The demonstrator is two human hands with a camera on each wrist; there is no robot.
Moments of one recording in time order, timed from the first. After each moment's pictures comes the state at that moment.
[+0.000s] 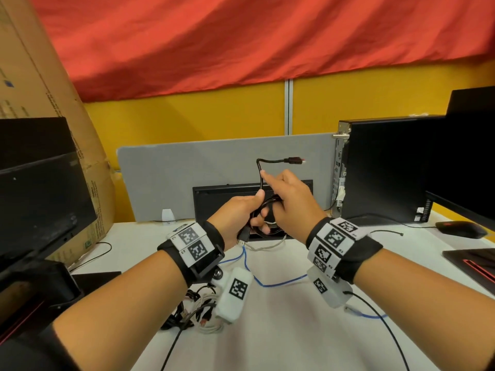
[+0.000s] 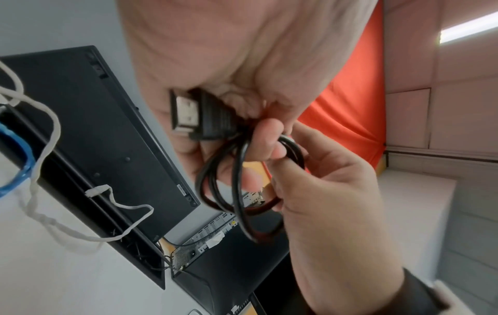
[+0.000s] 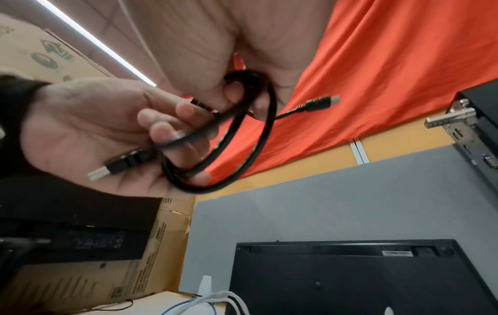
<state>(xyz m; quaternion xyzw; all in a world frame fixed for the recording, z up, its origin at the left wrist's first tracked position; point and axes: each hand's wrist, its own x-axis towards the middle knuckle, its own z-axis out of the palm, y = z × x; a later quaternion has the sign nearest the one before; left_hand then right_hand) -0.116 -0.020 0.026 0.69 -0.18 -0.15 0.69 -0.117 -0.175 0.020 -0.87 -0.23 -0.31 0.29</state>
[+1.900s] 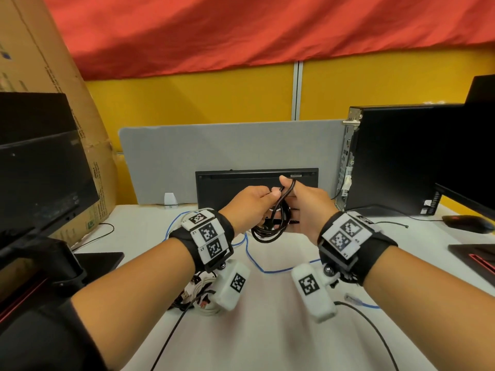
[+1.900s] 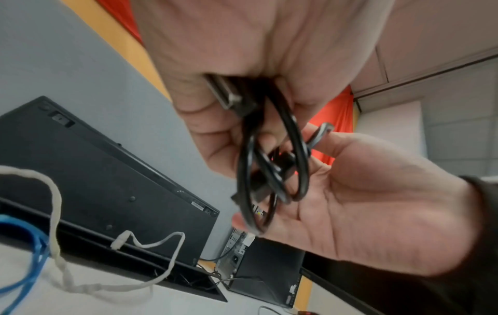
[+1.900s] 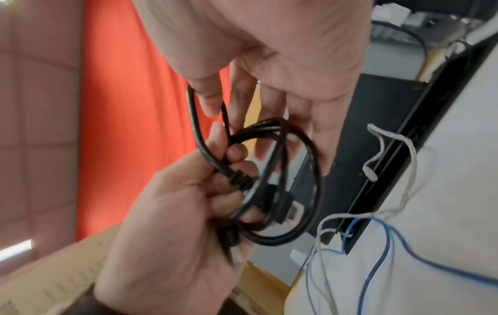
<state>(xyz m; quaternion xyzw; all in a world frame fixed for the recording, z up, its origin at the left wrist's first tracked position) -0.112 -0.034 0.016 0.85 -0.22 0.01 0.49 -0.129 -0.174 0.012 -0.65 0.04 -0.02 0.76</state>
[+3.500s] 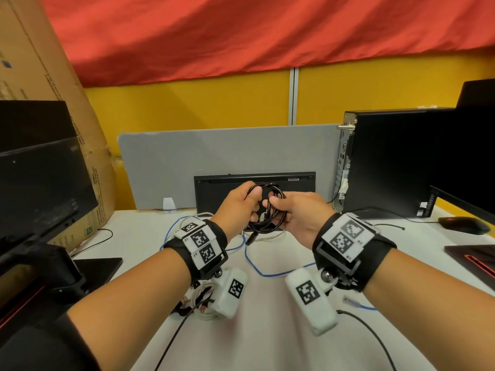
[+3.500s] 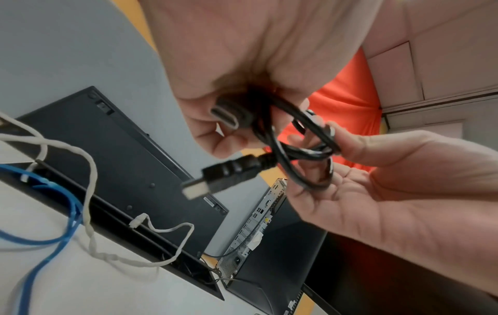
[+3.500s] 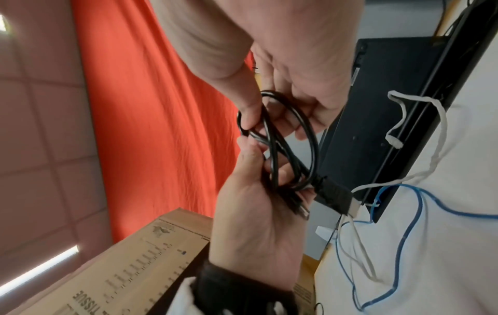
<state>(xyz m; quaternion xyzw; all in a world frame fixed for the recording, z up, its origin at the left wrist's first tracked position) -0.104 -0.021 0.005 0.77 -0.22 0.05 0.60 -0.147 -0.160 0.021 -0.57 0.03 -0.01 0.82</state>
